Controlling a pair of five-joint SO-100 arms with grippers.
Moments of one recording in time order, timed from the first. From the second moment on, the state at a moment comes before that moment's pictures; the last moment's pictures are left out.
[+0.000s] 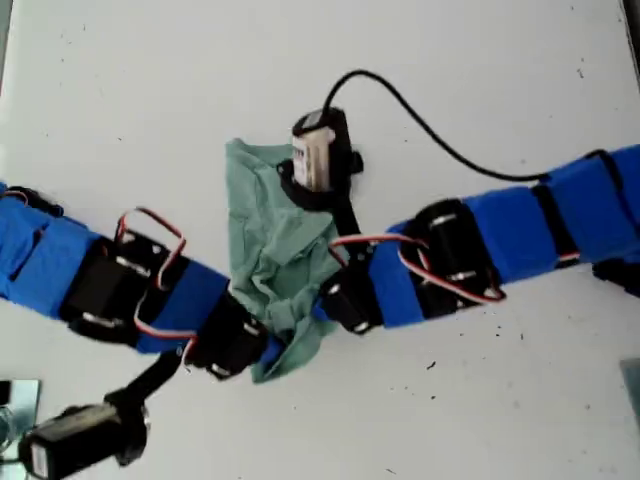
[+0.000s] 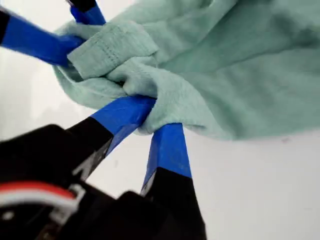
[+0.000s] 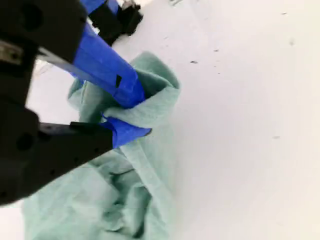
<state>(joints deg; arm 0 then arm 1) 10.5 81.7 66.0 72.9 16.4 -6.4 82.0 57.4 72.5 -26.0</state>
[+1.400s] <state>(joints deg) -8.0 187.5 171.7 54.1 -0.1 20.0 186.2 155.2 70.1 -20.2</state>
